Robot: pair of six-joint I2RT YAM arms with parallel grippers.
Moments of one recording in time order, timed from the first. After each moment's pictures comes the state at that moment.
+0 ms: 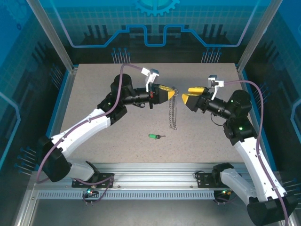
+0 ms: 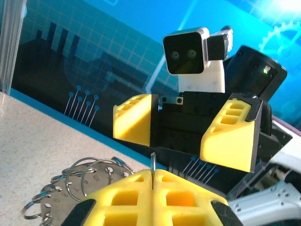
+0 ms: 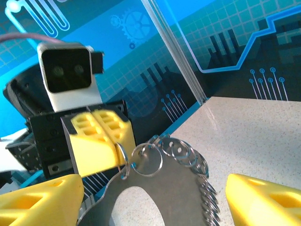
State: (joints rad) left arm -0.65 1.39 1.24 0.18 0.73 -0.45; right arm 0.19 0.85 0.90 -0.04 -0.80 0.54
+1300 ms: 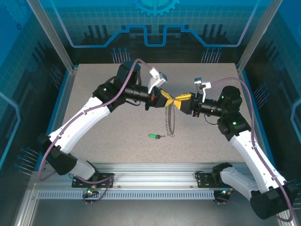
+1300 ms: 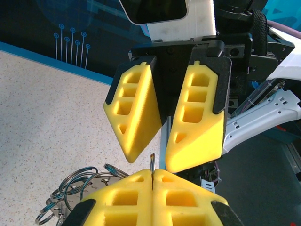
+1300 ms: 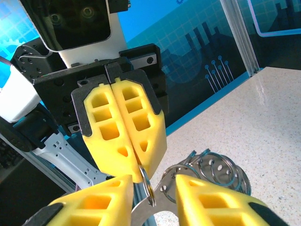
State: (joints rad) left arm -0.64 1.49 1.60 -0.57 0.84 0.02; right arm 0.29 0.95 0.93 -0.03 -0.97 0.48
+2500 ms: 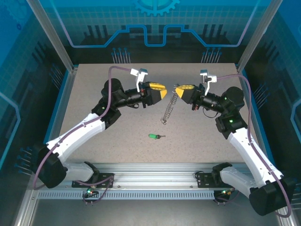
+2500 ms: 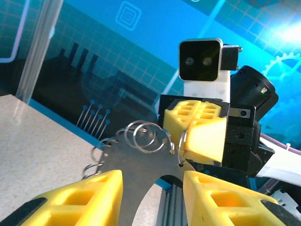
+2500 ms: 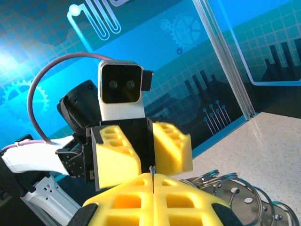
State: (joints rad) left arm -0.60 1.32 1.08 0.39 0.68 -0.61; right arm 0.28 0.99 0.89 0.33 -0.88 0.68
